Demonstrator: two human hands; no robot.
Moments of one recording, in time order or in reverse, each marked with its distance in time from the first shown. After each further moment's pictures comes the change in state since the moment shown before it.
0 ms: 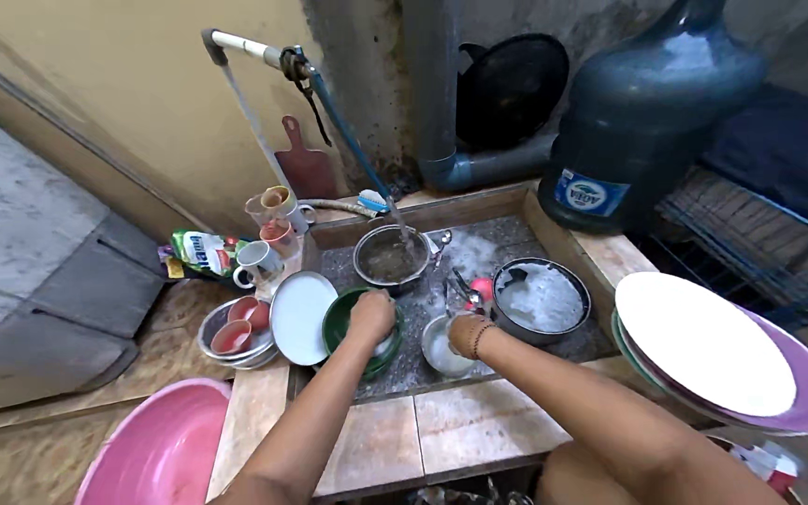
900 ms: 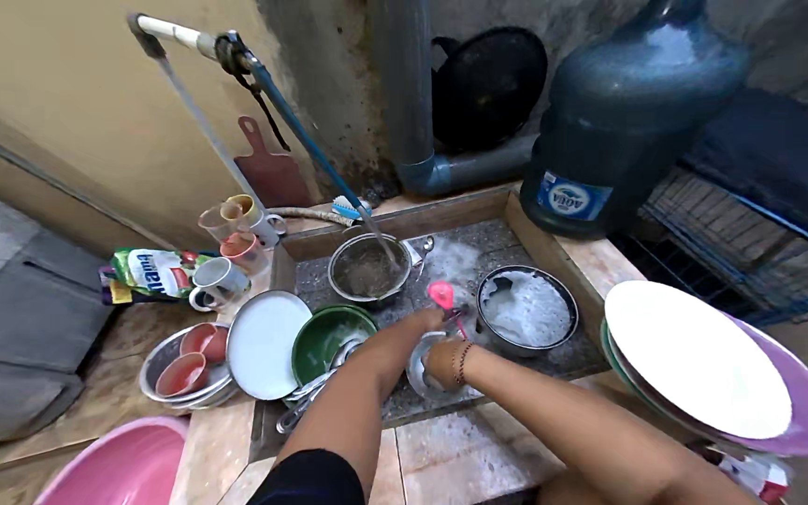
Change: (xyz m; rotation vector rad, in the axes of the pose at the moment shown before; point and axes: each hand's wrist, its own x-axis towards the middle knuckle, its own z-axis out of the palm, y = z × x) left_hand 0.152 0.094 0.130 0.132 -0.572 0.413; right_hand 0.015 0.003 -0.002 -0.110 -0.121 -0.191
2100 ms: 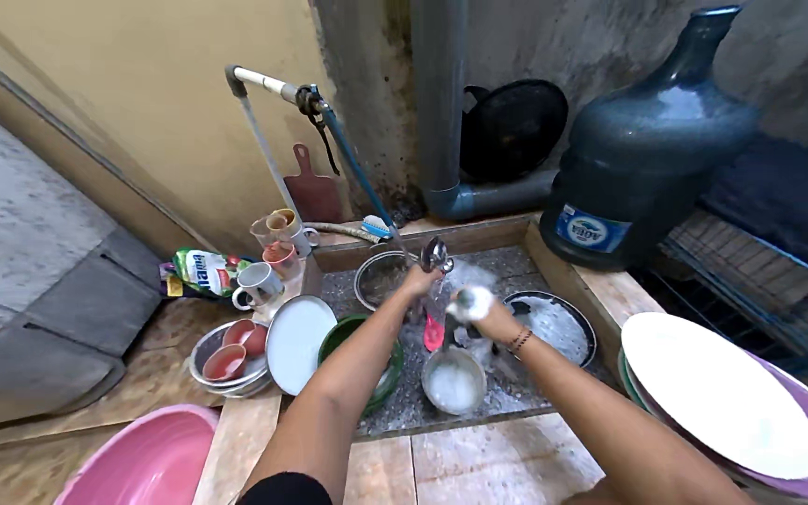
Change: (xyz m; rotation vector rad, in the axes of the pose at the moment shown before) left_hand -0.109 -0.011 -0.107 -0.896 0.657 -0.032; right_hand -0.019 0.065 -0.021 0.936 1.032 -0.203
